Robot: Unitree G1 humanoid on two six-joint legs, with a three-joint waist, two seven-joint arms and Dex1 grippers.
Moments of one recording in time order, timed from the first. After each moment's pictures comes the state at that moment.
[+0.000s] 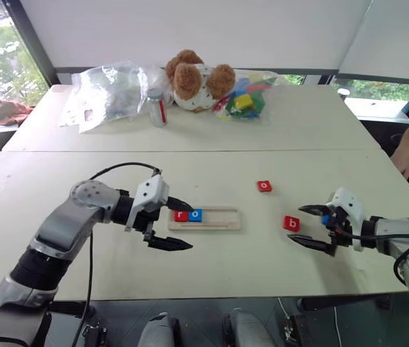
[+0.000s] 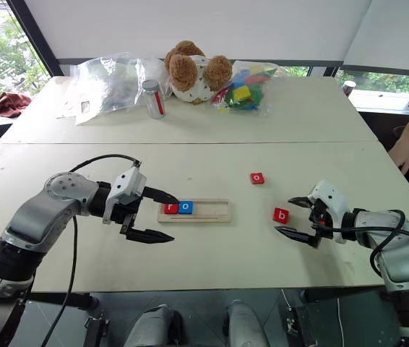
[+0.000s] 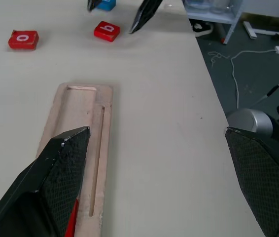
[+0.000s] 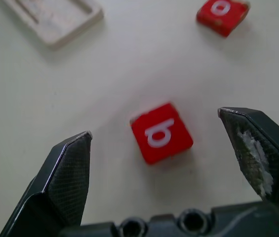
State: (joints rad) left arm -0.47 0.74 -0.20 -0.18 -0.43 0.50 -1.32; right arm -0.13 -0.85 -0.11 0.06 0.25 0.25 1.14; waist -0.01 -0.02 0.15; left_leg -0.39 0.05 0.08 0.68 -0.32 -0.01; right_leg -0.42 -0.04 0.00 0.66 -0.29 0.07
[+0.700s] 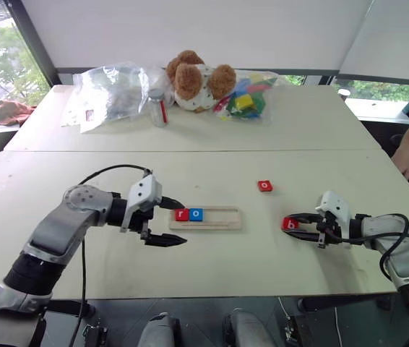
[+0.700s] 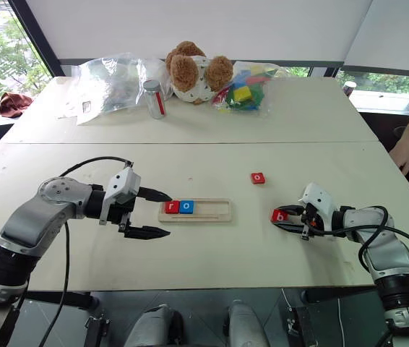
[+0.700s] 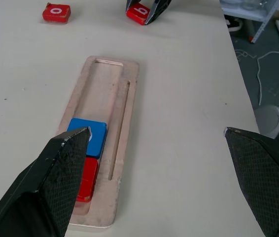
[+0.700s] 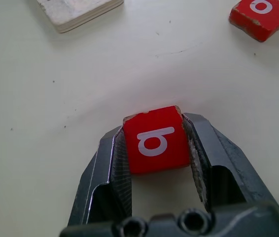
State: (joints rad) left arm -0.44 0.75 -0.18 -0.17 -0.41 0.49 -1.26; right arm -0.22 -0.80 -0.02 0.21 0.20 0.05 1.14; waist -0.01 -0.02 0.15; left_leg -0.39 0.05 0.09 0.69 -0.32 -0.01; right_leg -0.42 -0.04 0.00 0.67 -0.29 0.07
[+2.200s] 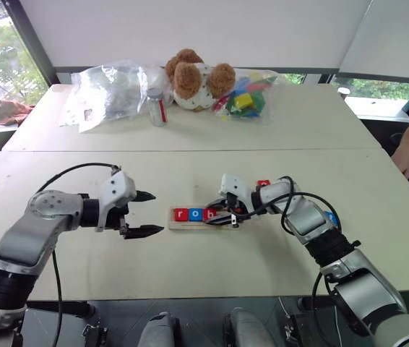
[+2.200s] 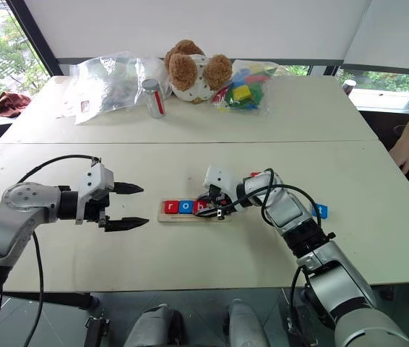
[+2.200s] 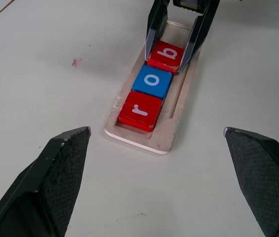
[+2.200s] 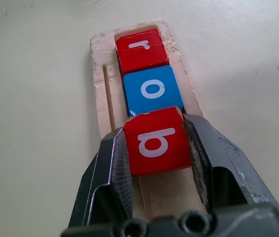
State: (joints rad) left arm -0.32 0.84 -0.03 -0.19 -0.38 0.49 -1.15; right arm -0.70 -0.44 0.41 0.26 0.04 0.30 1.14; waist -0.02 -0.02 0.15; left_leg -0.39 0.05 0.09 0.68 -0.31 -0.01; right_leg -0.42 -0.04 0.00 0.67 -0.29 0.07
